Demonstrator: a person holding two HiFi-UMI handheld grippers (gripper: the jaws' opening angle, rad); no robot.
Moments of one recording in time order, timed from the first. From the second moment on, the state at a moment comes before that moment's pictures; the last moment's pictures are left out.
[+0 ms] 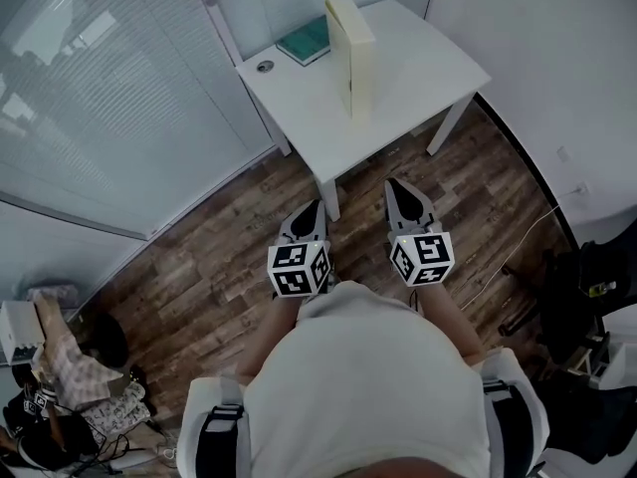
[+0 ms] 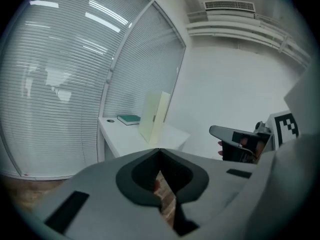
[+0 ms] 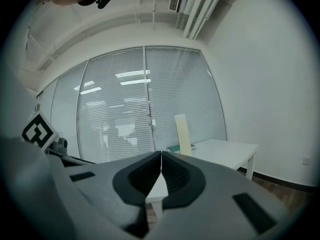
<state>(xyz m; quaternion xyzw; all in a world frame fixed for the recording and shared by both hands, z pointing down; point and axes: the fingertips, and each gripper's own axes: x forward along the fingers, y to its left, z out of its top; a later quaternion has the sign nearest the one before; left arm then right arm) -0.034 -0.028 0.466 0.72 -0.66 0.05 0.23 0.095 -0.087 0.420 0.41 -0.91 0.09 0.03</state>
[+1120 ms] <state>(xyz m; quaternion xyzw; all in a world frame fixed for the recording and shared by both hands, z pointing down) -0.038 -0.052 0.455 0.71 -0.67 0.03 0.23 0.089 -0.109 0.408 0.40 -0.91 0.09 0.02</state>
